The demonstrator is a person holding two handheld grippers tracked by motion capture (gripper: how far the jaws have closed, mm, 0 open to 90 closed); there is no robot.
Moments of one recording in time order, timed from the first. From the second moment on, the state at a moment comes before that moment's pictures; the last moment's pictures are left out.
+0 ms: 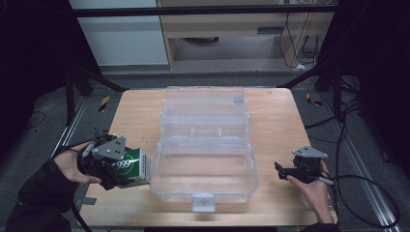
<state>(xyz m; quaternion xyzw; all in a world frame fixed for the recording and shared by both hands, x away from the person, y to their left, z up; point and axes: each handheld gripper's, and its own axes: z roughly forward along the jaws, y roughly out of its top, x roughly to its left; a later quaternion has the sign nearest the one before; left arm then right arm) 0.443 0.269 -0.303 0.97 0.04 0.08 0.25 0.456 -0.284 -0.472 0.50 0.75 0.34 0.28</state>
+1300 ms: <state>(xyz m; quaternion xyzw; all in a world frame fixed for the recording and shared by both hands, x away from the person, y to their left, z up) 0.464 0.195 -0.304 0.97 -0.01 0.07 0.23 0.455 -0.284 -0.472 0.50 0.75 0.34 0.28</state>
